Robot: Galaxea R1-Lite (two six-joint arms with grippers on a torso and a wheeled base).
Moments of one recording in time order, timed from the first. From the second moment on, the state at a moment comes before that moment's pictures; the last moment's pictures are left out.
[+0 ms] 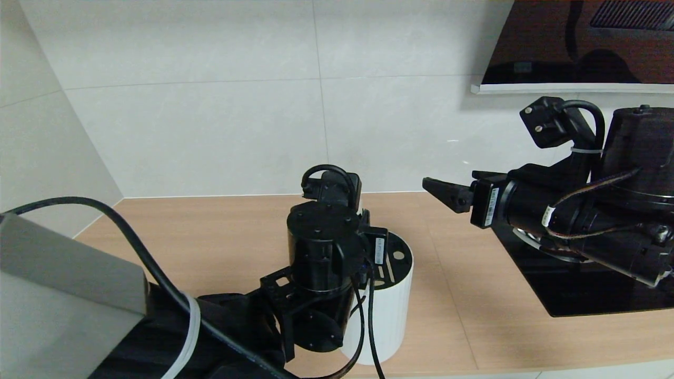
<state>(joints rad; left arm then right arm) -0.90 1.96 -0.89 -0.97 0.70 -0.10 0.66 1.54 -0.87 -0.60 -0.14 0.13</state>
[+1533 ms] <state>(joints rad) -0.90 1.90 -0.83 -1.00 0.63 -0.11 0.66 1.54 -0.86 -0.60 -0.14 0.13</state>
